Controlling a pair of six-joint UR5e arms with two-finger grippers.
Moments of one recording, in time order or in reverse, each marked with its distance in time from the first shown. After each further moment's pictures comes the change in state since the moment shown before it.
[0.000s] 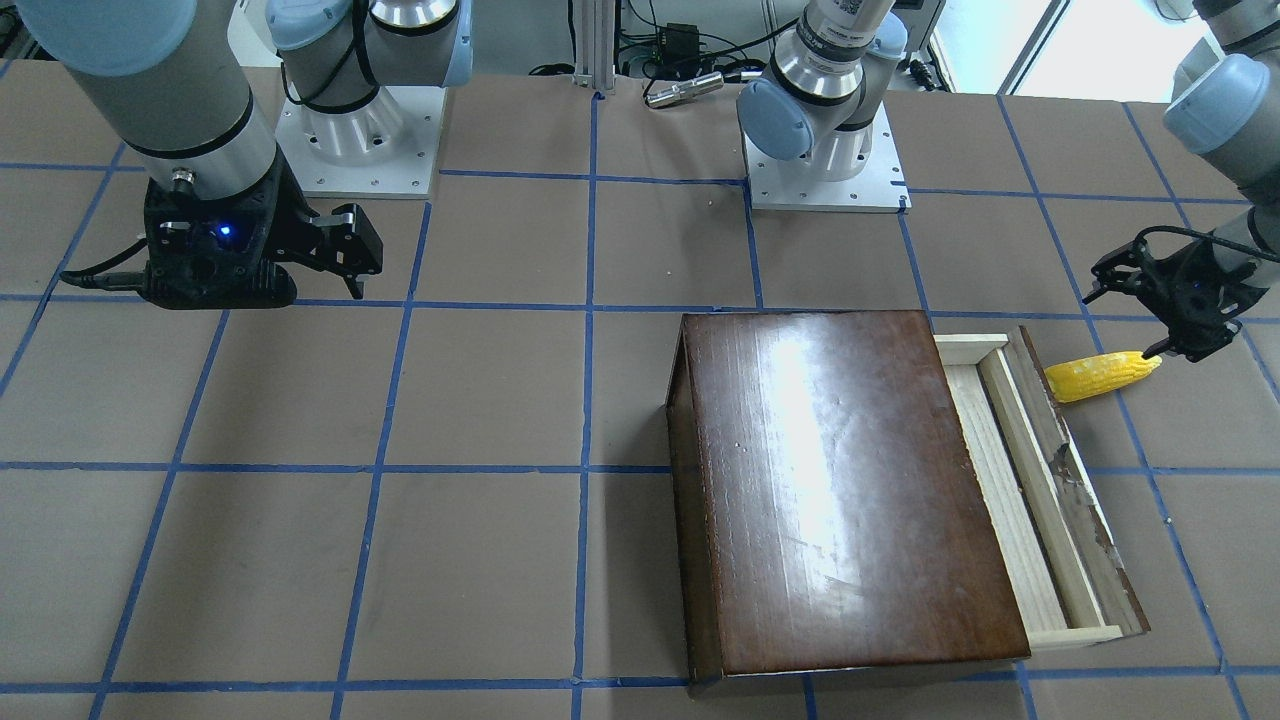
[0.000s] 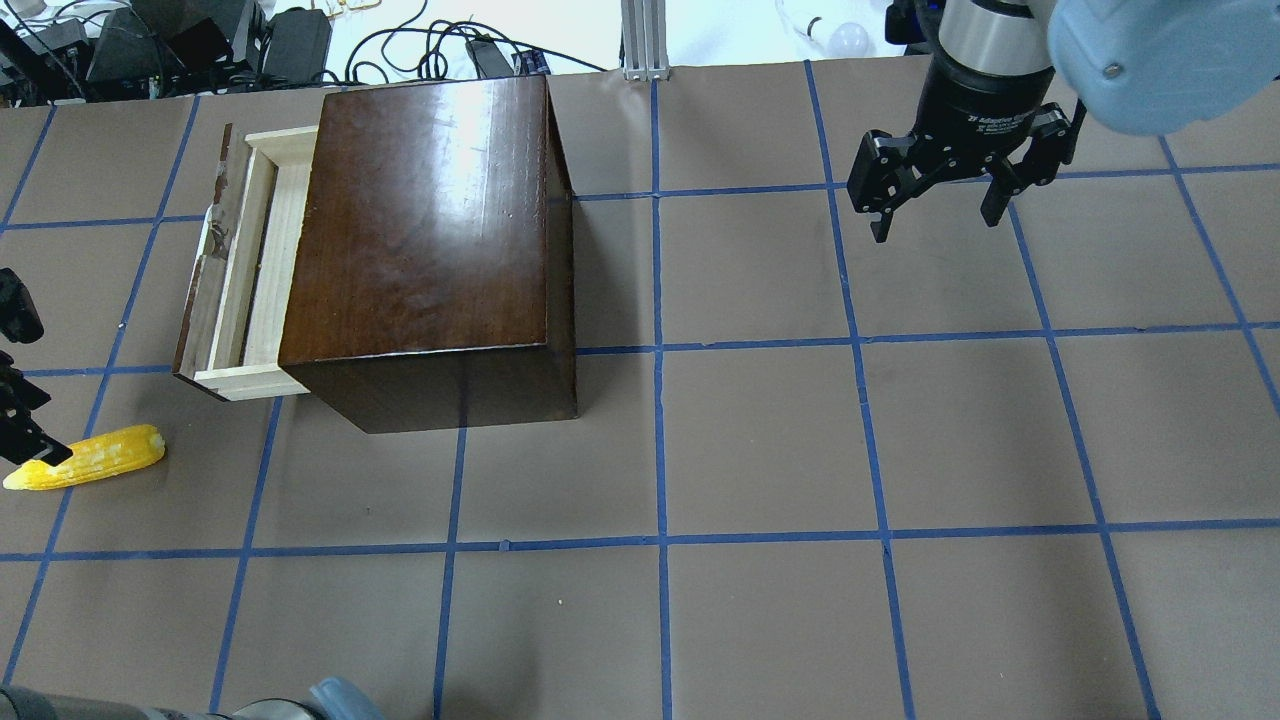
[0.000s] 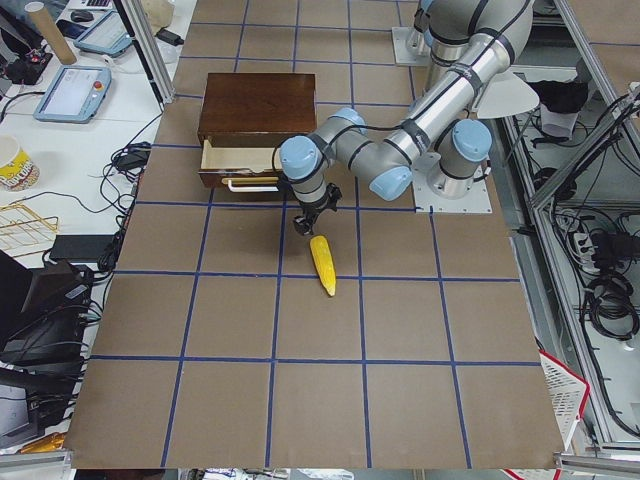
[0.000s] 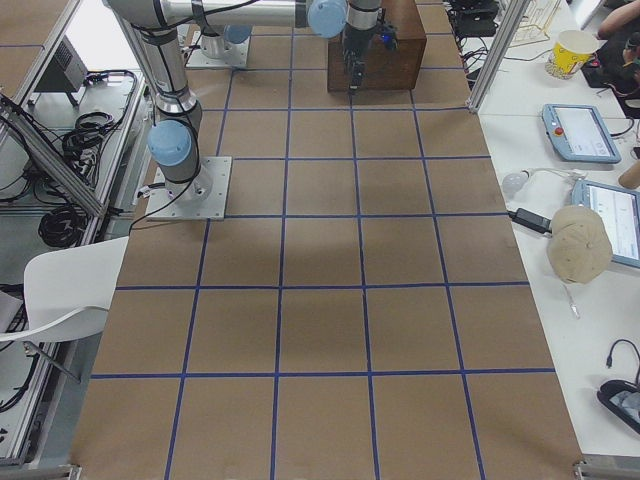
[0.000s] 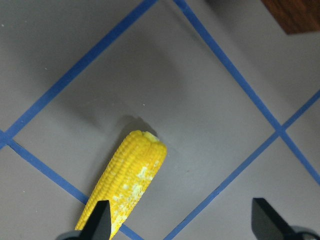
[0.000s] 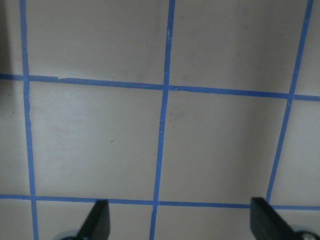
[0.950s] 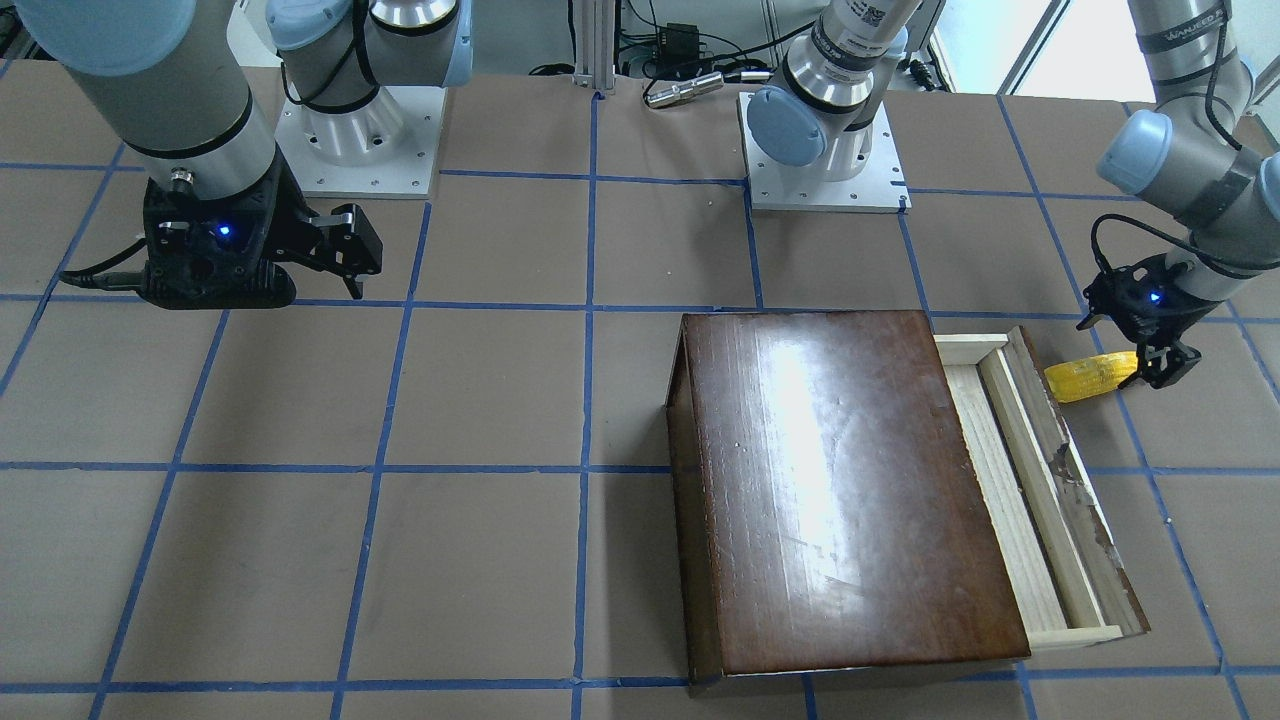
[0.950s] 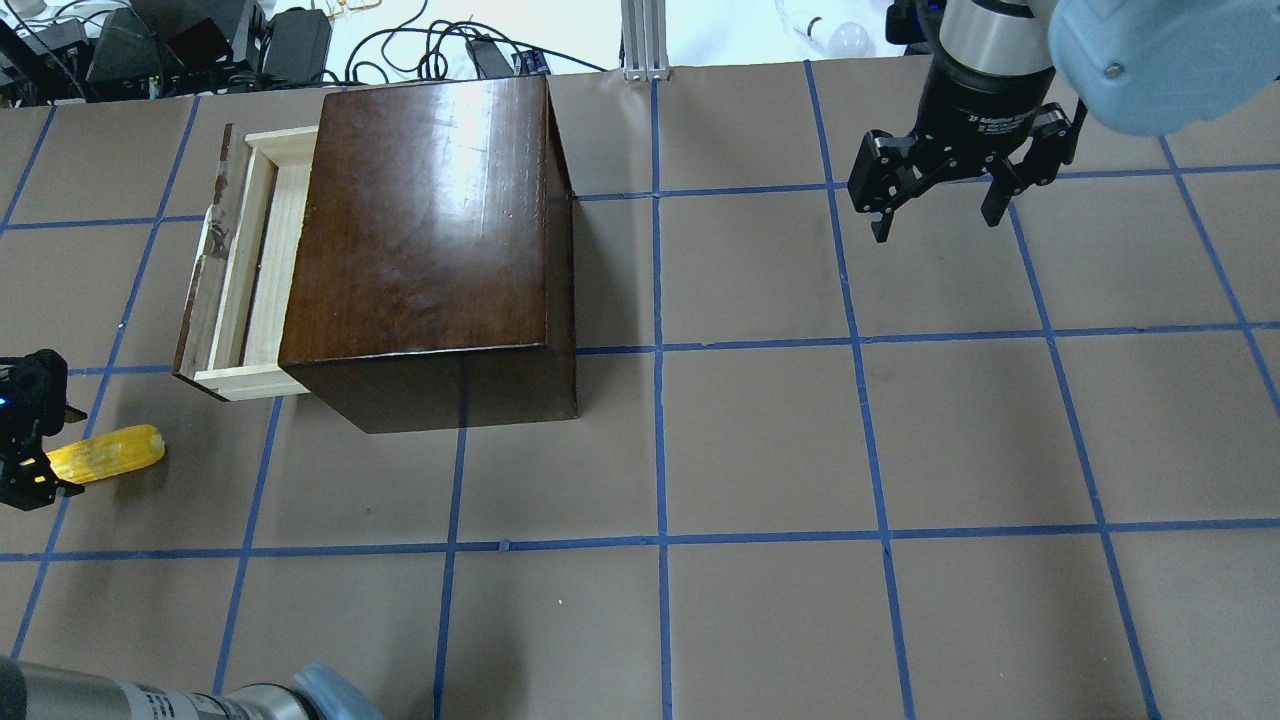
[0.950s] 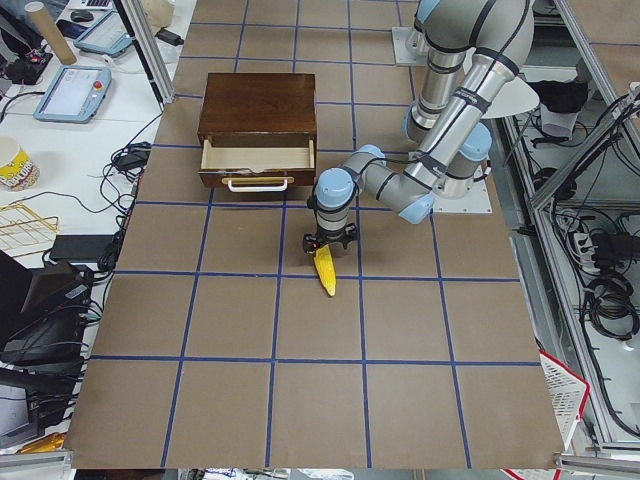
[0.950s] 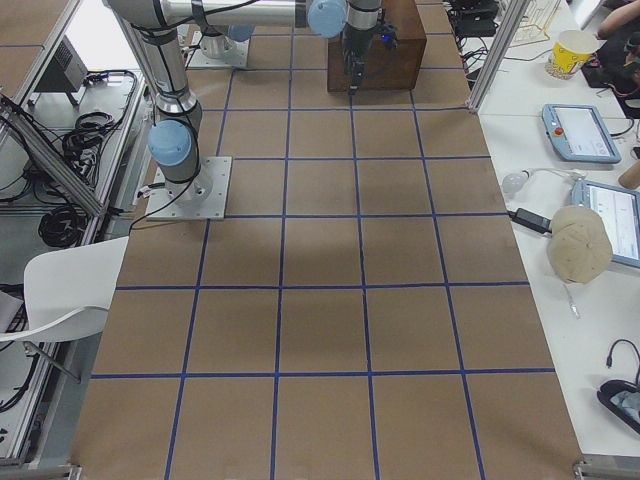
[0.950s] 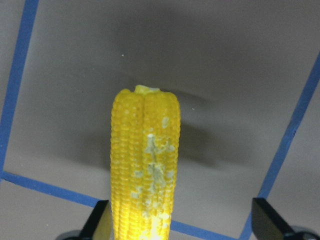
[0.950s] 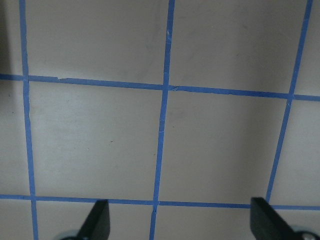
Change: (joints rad) left arm 0.076 -0.078 -0.135 0.342 -0.102 0.478; right arm -0.001 0.000 0.000 0.000 0.000 0.000
